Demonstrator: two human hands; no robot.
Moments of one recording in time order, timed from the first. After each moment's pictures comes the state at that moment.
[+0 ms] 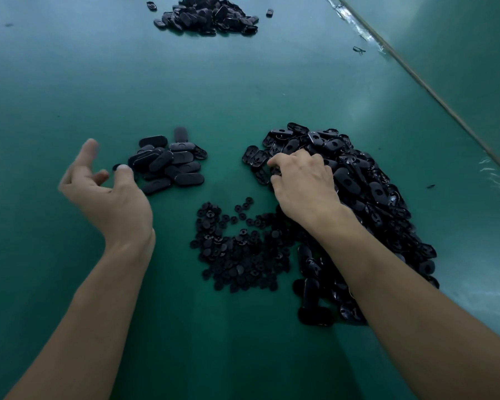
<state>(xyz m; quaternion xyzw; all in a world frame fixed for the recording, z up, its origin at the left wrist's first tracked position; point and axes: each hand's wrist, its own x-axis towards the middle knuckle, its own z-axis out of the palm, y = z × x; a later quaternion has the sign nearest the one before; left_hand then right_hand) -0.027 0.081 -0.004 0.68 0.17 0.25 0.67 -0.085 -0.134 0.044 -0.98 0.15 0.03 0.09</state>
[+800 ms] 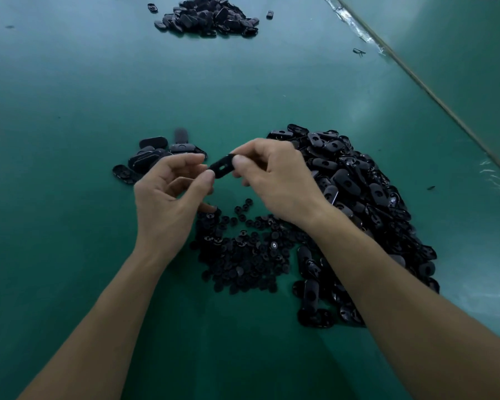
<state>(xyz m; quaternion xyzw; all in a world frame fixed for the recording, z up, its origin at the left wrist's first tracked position) -0.059 0.058 0.006 0.67 -0.14 0.04 0.73 -0.085 -0.108 0.062 -0.88 0.04 -0.07 0.46</state>
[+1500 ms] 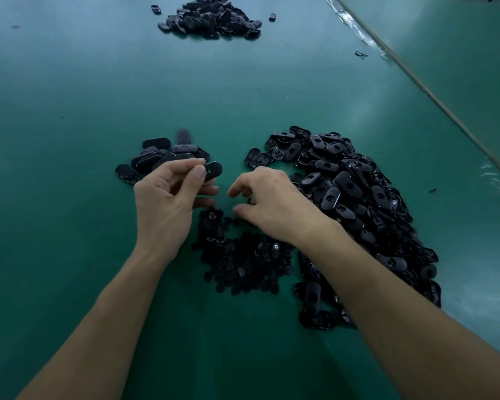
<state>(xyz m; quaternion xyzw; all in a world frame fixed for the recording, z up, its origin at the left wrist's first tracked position) -0.054 0.056 0.001 0.65 -0.08 0.02 0.75 -0.092 -0.103 0.050 -0.97 0.02 0.08 0.25</state>
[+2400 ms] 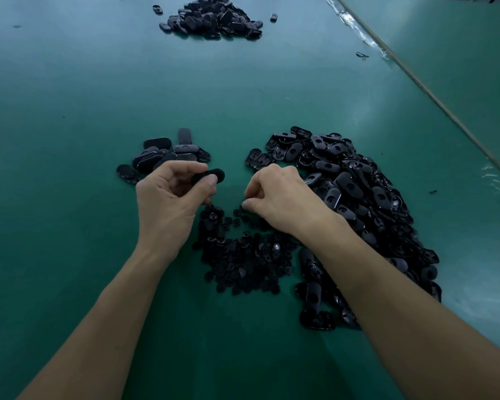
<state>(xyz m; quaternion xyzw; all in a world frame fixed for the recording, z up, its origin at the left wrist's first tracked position) -0.053 0.060 -0.002 0.67 -0.11 0.03 0.73 -0.084 -0.111 0.047 -0.96 0.09 0.10 0.25</state>
